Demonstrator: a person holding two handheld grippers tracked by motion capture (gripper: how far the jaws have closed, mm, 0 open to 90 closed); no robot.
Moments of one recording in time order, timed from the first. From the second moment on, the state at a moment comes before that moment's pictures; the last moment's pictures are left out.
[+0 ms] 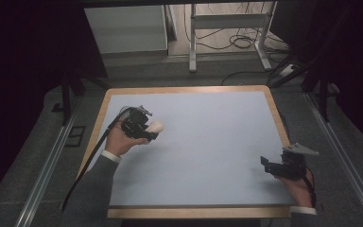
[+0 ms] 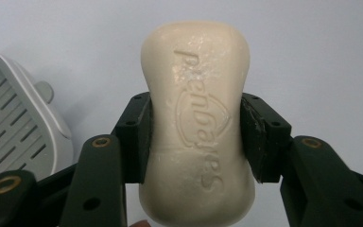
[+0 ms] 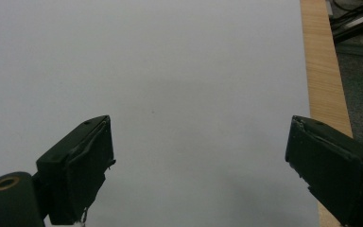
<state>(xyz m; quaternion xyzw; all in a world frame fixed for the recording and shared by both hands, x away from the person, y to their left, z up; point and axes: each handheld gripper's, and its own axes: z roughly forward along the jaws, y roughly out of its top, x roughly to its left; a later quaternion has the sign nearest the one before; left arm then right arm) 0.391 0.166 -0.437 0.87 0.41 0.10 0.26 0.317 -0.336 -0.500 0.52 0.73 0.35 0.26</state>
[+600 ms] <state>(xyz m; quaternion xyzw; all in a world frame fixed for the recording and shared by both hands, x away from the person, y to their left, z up) 0.406 0.182 -0.434 0.86 0.43 0.11 0.26 0.317 -0.337 -0.500 0.52 0.73 0.35 0.26</state>
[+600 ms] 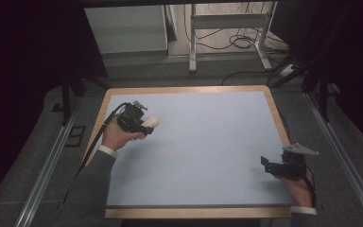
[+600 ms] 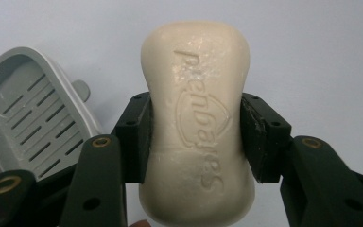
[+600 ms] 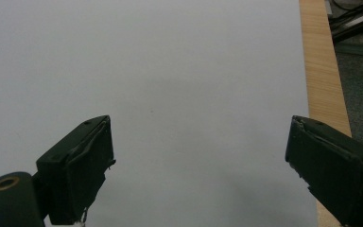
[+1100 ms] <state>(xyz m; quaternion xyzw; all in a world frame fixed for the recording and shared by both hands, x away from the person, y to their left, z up) 0.421 0.202 -0.433 0.84 0.46 0.11 0.25 0.317 -0.337 -0.501 0.53 0.73 0.35 0.26</state>
